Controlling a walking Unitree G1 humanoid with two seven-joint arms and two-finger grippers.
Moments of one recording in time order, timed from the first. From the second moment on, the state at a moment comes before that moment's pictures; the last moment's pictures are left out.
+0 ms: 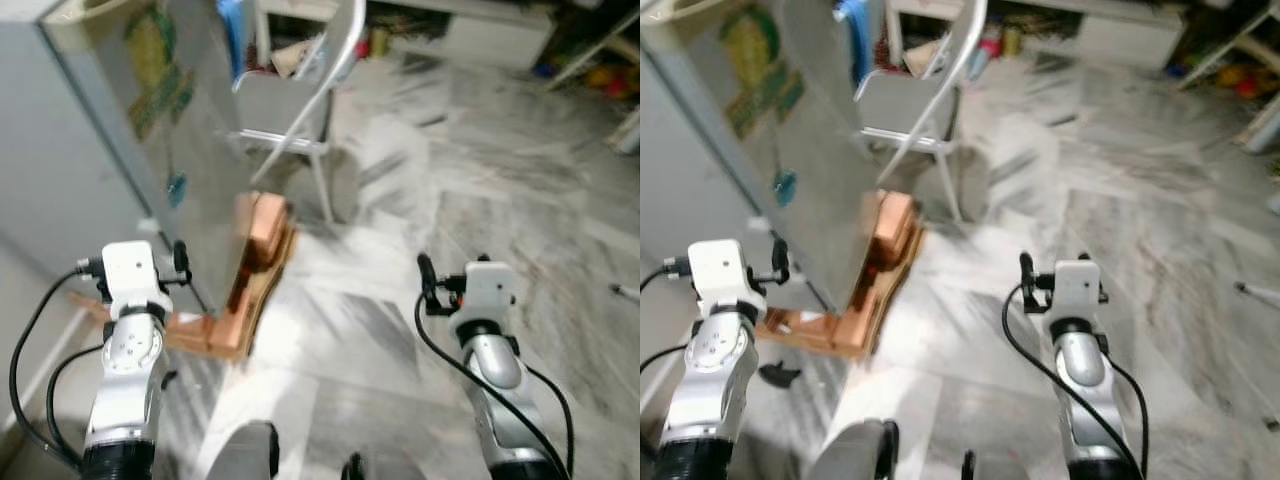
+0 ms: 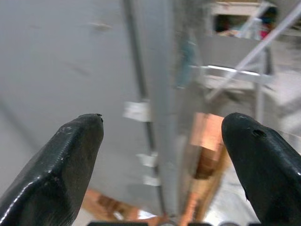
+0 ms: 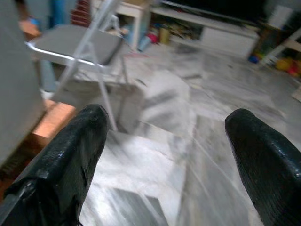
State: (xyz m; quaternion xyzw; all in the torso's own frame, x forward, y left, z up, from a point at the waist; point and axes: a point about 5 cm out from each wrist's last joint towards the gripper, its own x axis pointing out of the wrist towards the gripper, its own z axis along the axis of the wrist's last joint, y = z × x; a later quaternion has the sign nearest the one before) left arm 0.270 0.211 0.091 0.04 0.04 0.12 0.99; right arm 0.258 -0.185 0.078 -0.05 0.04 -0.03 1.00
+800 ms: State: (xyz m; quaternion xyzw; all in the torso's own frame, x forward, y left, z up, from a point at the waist) left arm 0.268 0.182 0.081 0.00 0.05 0.05 1.00; right arm 0.255 -0.198 0.078 -0.06 0.04 -0.06 1.00
